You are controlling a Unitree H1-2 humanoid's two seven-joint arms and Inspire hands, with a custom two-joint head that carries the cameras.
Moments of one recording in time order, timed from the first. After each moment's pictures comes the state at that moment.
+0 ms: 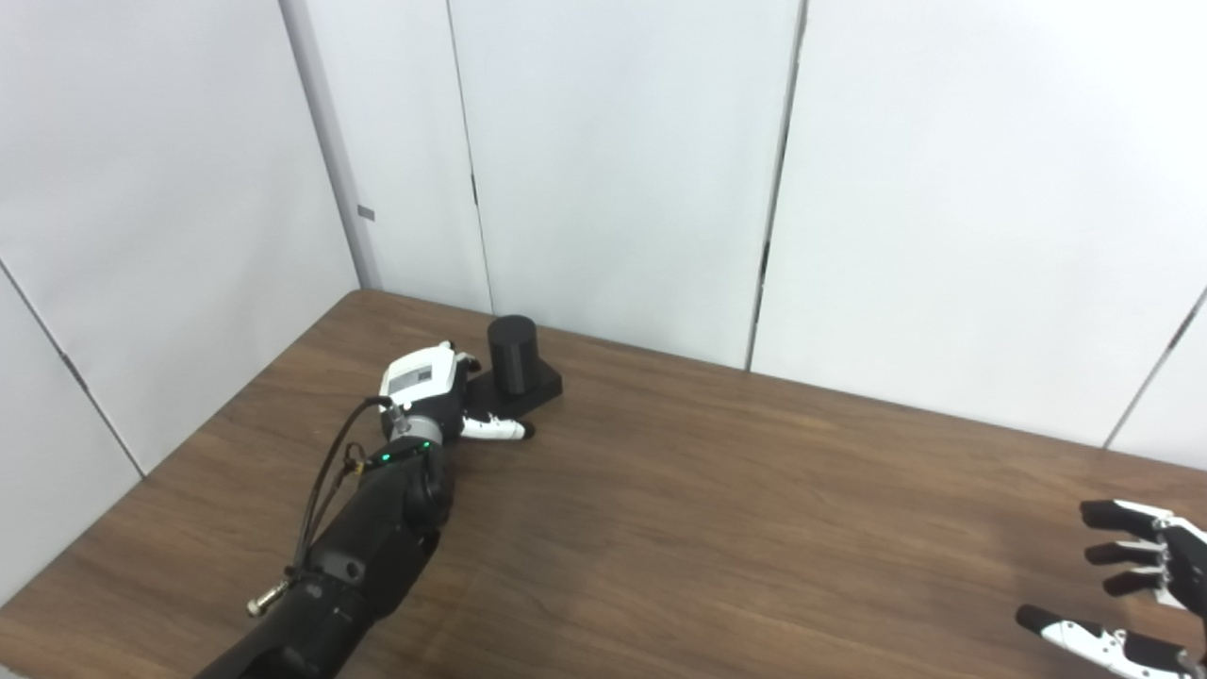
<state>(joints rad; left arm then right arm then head) -0.47 0.47 -0.16 0.45 0.76 0.46 0.02 -0.06 -0.19 -0.04 -0.22 -0.38 0.02 -0.06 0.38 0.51</state>
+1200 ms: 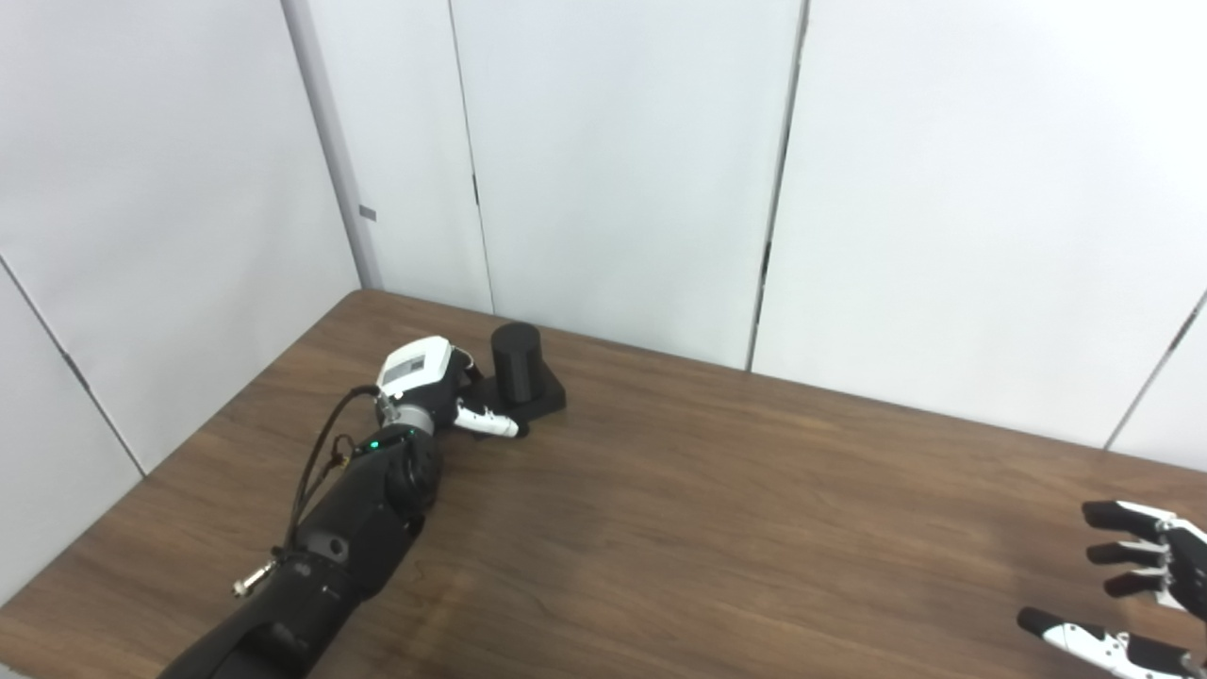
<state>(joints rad) -0.49 0.52 -0.17 0.49 0.64 0.36 0.03 -0.05 -0.19 -0.05 -0.24 -0.36 0.04 -0.05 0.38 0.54</state>
